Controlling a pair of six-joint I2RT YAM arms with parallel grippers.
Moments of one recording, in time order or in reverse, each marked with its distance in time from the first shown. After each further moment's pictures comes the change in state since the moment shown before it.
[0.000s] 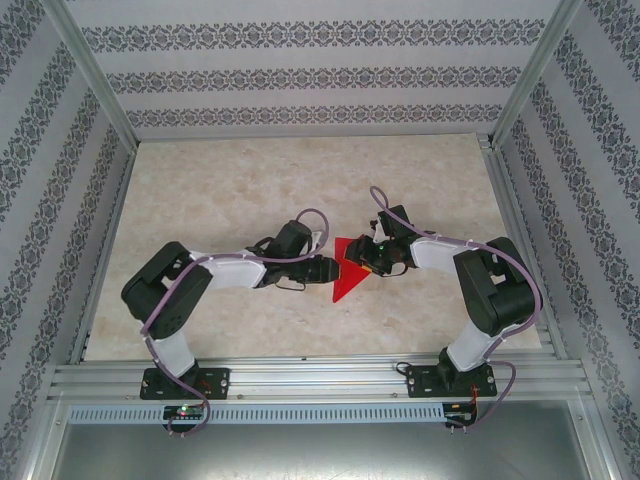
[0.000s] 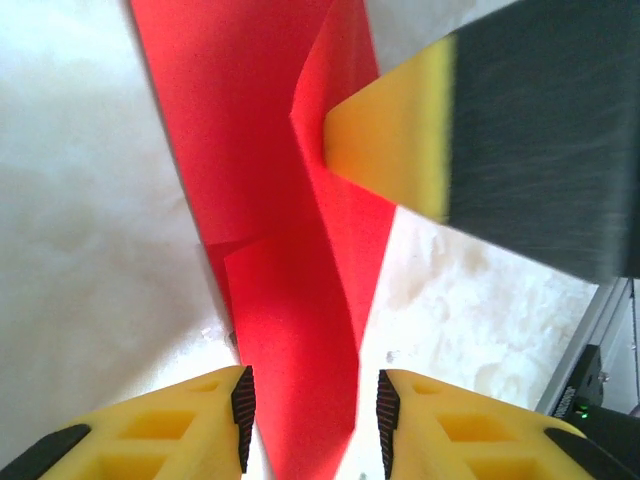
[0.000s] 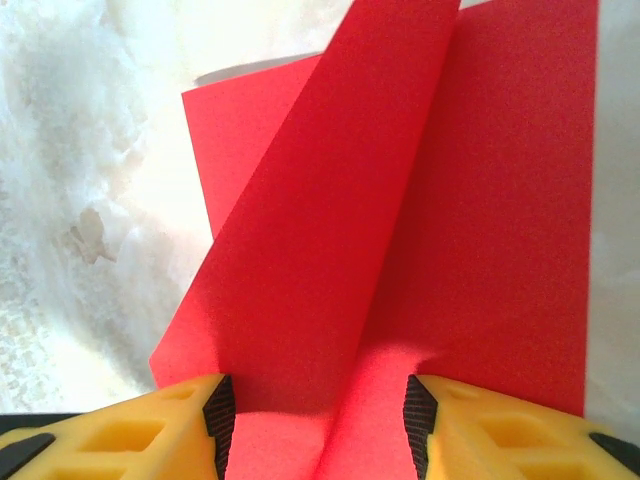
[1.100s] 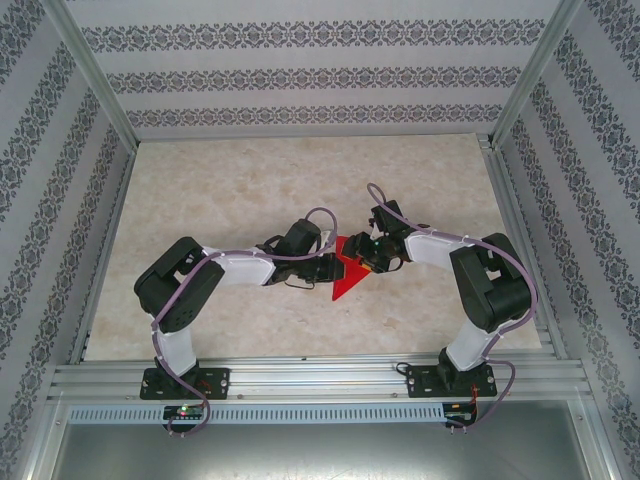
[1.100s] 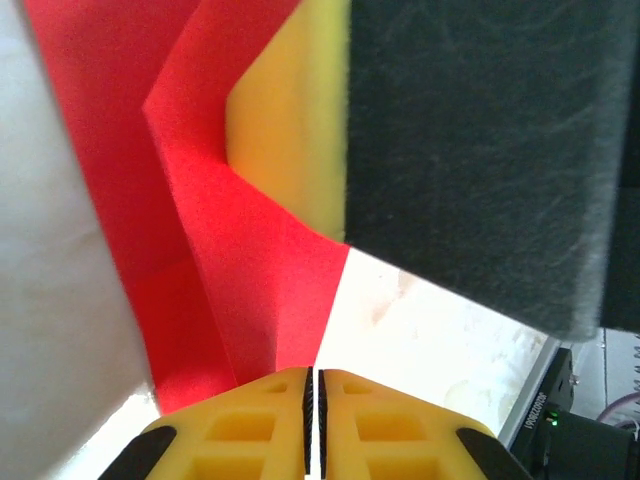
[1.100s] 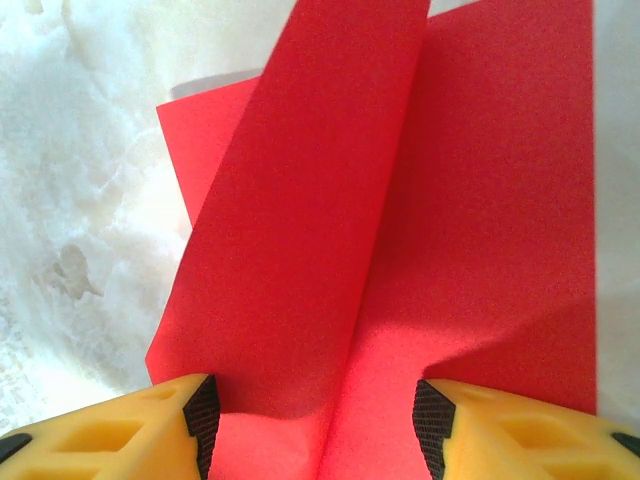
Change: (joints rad) left arm -0.032 0.101 0.076 0.019 0.034 -0.047; right arm 0.026 0.037 0.076 -0.087 0.068 0.068
